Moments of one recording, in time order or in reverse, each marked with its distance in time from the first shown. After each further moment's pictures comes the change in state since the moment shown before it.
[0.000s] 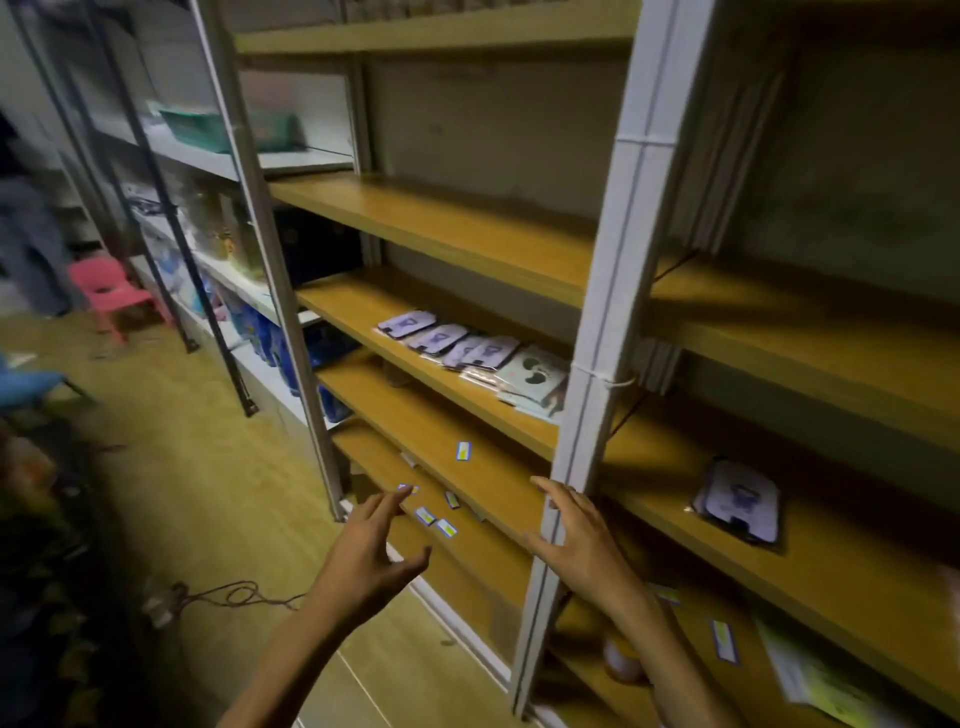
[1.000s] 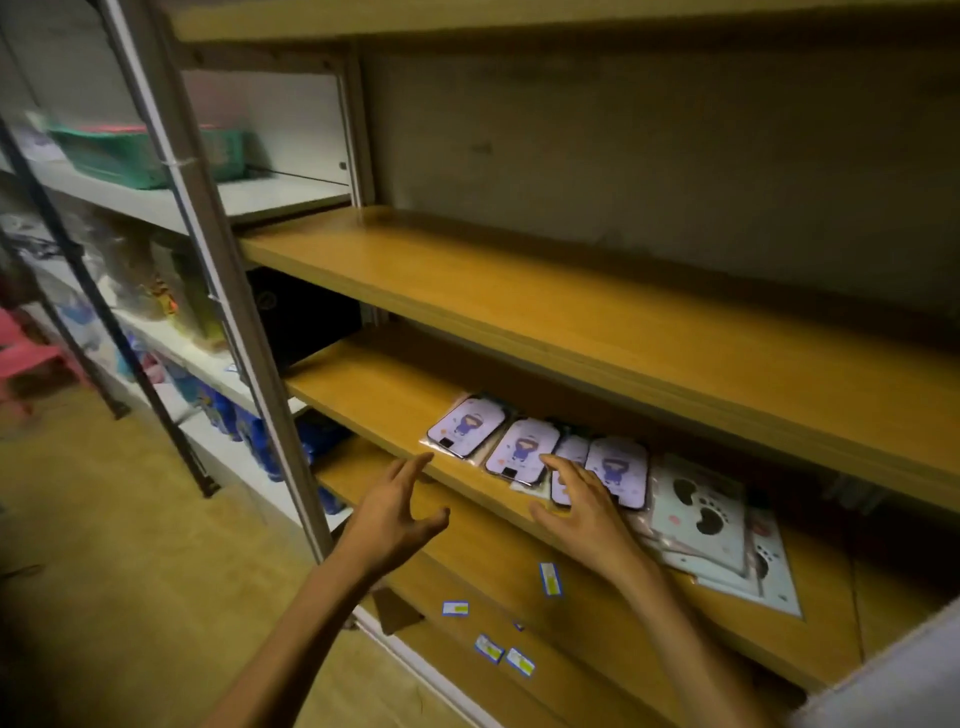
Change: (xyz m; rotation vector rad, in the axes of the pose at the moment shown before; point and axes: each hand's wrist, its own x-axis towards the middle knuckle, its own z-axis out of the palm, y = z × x) left_hand 0.363 -0.218 -0.078 0.033 -0.132 0.084; right_hand 0.361 -0.067 0.123 -0.005 0.115 0.123
